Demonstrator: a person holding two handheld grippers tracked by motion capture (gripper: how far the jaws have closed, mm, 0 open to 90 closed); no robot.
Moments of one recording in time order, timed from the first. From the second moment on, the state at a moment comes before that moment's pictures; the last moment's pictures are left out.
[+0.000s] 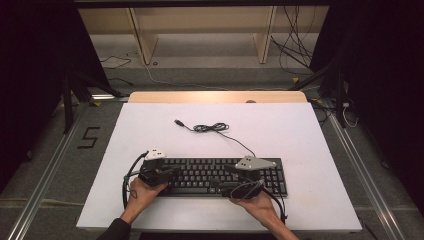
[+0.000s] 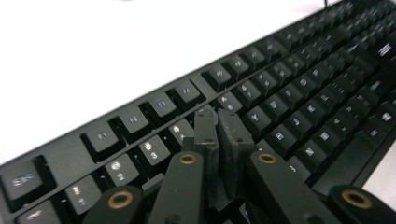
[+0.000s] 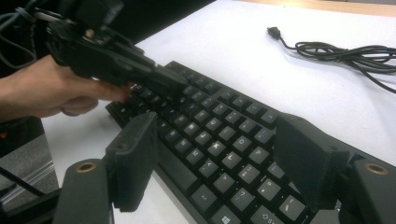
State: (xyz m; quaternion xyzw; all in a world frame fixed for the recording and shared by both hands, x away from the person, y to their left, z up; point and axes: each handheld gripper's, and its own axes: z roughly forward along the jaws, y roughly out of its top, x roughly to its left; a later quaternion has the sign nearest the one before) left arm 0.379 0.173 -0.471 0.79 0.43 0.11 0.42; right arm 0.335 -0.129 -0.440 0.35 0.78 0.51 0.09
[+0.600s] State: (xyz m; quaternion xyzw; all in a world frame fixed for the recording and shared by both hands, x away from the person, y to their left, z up) left arm 0.352 0.193 -0.455 0.76 0.41 0.10 0.49; right arm 0.342 -0.129 -0.445 0.35 0.78 0.50 0.10
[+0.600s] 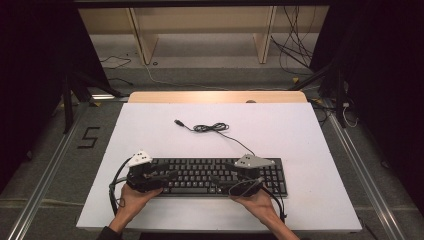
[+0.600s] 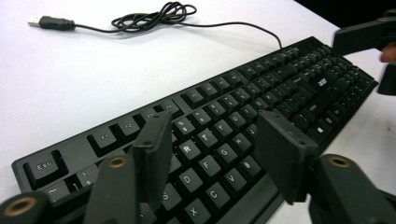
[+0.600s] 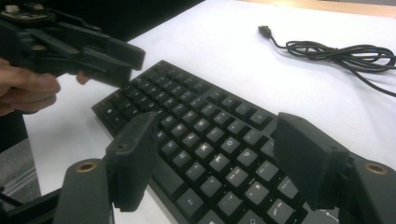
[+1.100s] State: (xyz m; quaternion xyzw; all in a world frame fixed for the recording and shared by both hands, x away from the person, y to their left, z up) left arm 0.338 0.204 -0.453 0.74 0.41 0.10 0.52; right arm 0.349 -0.120 -0.448 0.35 0.79 0.50 0.10
